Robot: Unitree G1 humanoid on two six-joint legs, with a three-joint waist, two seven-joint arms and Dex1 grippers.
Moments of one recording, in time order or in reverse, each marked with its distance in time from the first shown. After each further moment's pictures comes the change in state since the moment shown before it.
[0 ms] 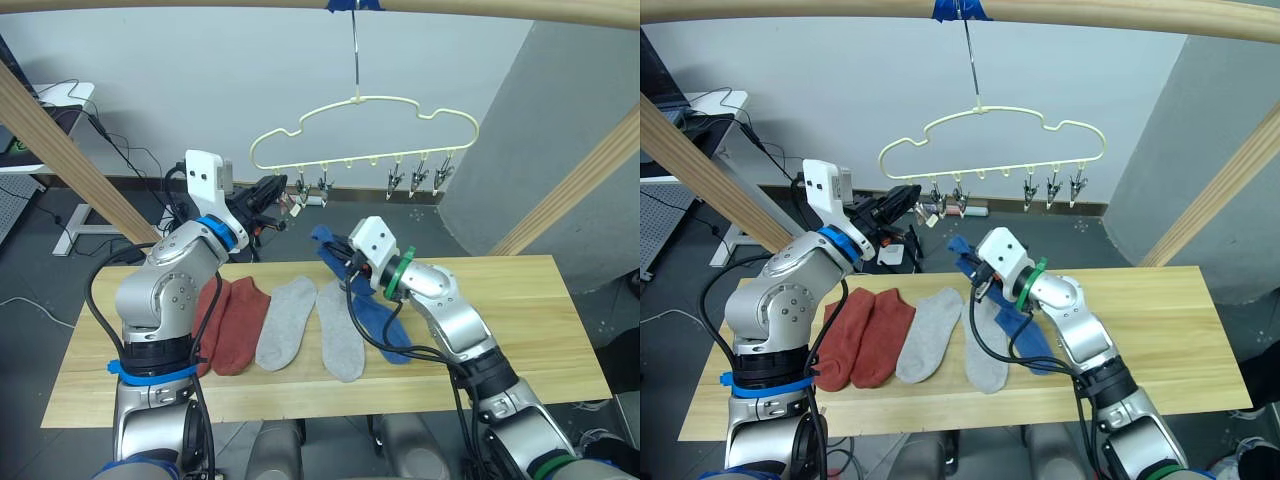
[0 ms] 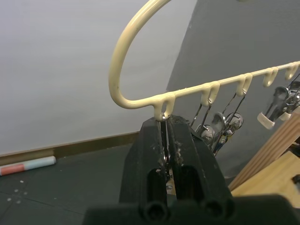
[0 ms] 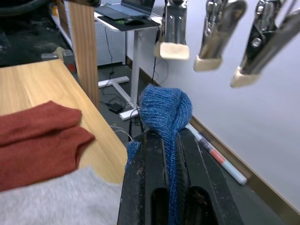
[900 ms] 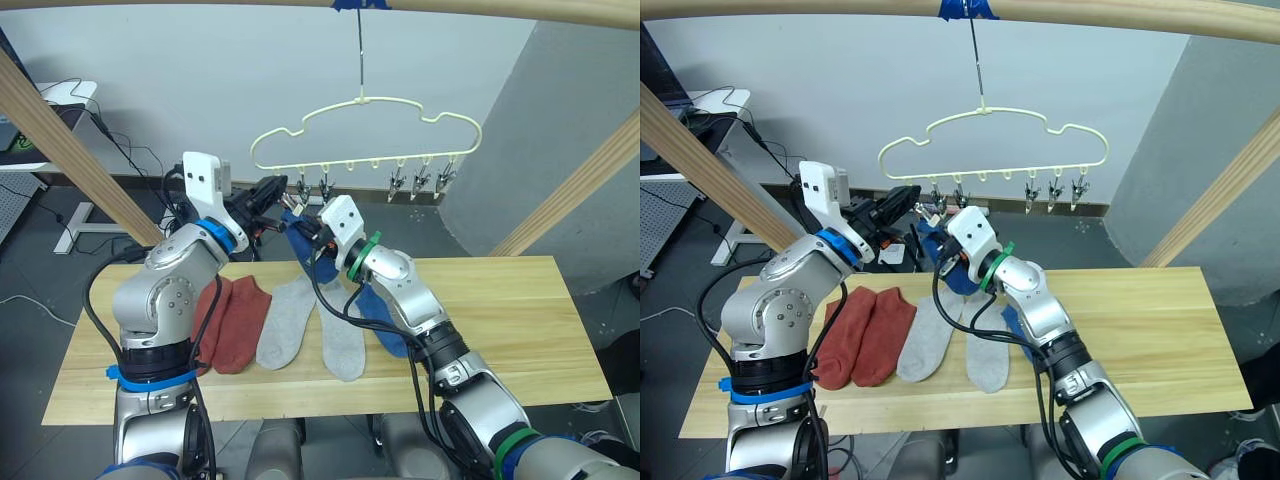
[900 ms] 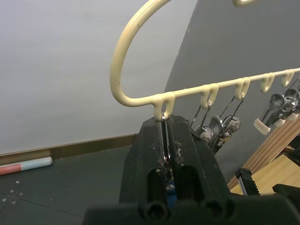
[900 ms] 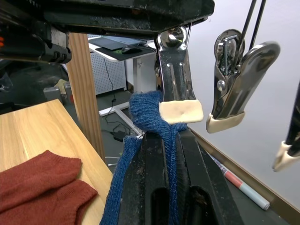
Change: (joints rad) left arm 0.023 -0.006 0.012 -0.050 -0.023 0.016 0.016; right arm -0.145 0.174 -0.064 0.281 0.003 -0.142 -0.059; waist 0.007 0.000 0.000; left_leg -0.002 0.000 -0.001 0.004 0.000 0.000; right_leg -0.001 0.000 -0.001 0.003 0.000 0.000
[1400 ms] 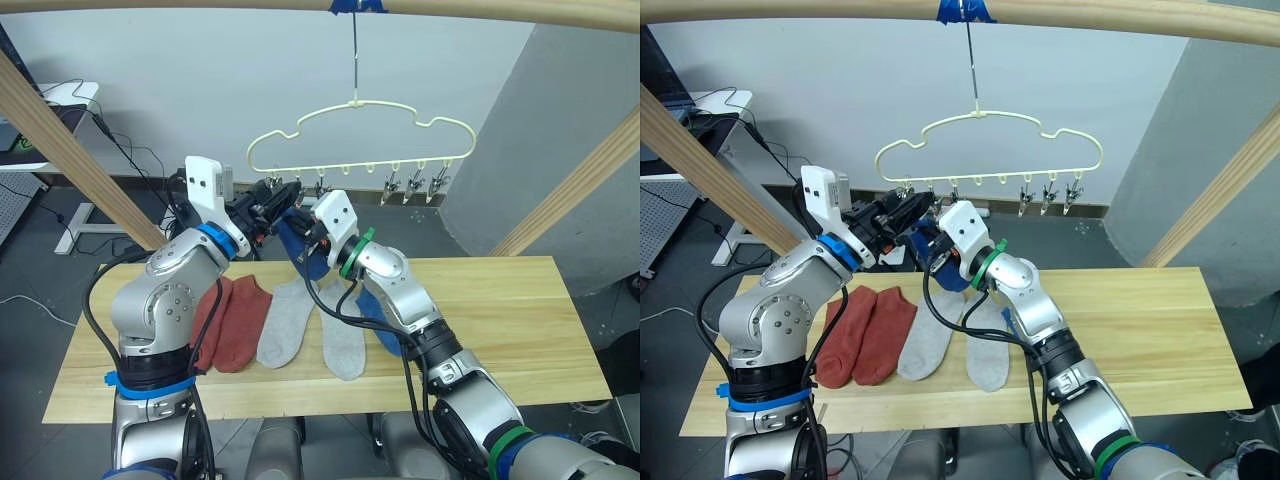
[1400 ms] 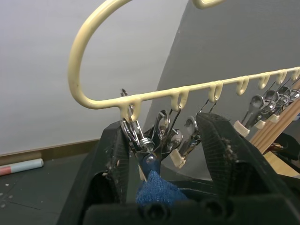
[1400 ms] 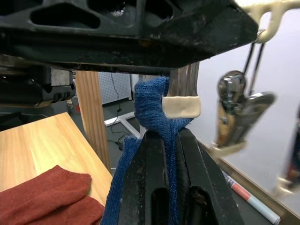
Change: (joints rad) left arm 0.030 0.001 -0.005 -0.039 -0.032 0.019 -0.005; right arm -0.019 0.027 -0.002 0.005 0.008 0.002 0.012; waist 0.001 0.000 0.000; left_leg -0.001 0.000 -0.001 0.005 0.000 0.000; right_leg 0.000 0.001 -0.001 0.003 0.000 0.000
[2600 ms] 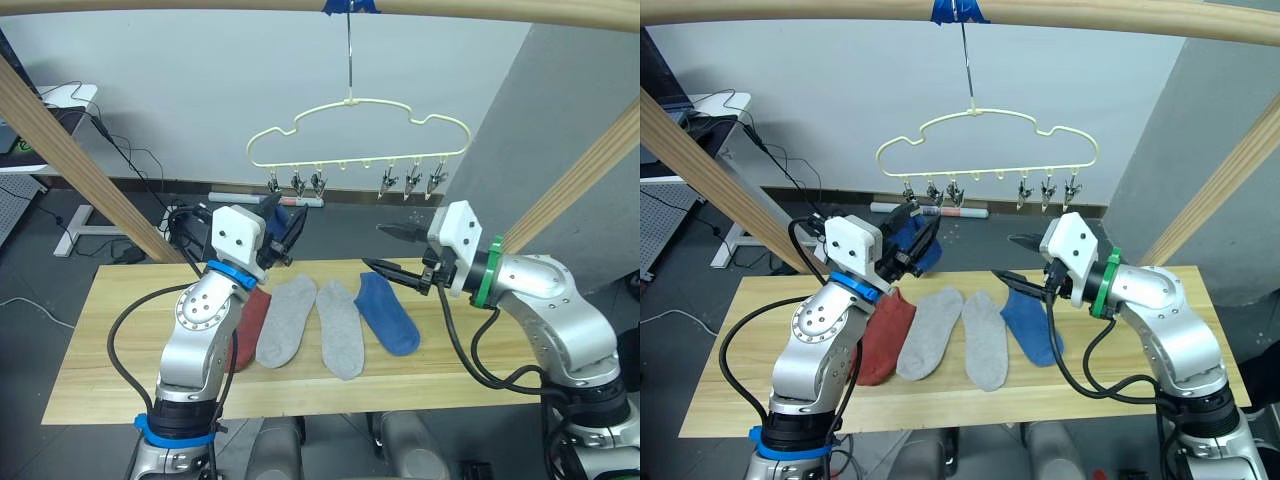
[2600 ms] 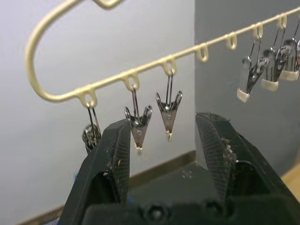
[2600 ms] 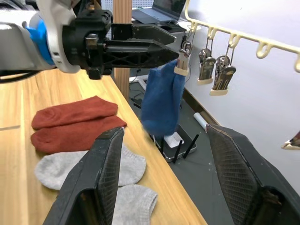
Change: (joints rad) left arm 0.242 -0.106 -0.206 -0.015 0.436 -0.592 0.048; right arm 0.319 -0.633 -0.207 -0.946 0.355 0.624 0.295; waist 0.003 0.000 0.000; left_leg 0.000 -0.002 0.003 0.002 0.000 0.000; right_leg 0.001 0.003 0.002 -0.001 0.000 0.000
